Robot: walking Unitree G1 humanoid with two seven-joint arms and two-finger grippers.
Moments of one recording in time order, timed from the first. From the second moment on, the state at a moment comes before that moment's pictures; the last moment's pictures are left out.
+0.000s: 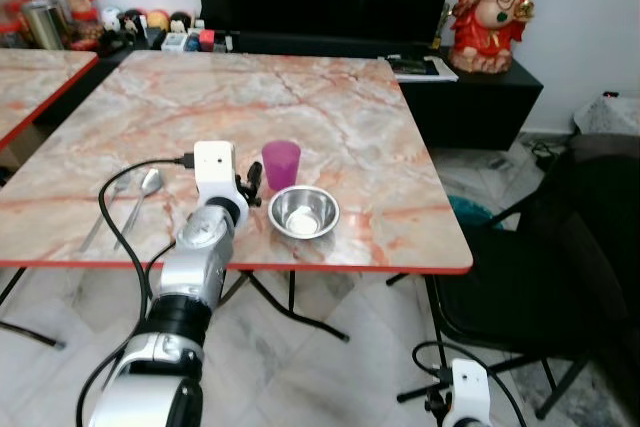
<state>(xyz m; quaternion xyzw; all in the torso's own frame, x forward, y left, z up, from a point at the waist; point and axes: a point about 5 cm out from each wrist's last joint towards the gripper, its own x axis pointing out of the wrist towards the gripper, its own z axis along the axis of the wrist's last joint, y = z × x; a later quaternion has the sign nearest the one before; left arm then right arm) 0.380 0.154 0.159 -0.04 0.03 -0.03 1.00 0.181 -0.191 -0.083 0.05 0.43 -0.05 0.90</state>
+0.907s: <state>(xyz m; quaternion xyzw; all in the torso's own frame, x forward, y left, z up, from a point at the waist) 0.382 0.123 0.123 -0.08 0.17 -0.13 0.97 0.182 -0.195 -0.082 0.06 0.43 -0.06 0.90</state>
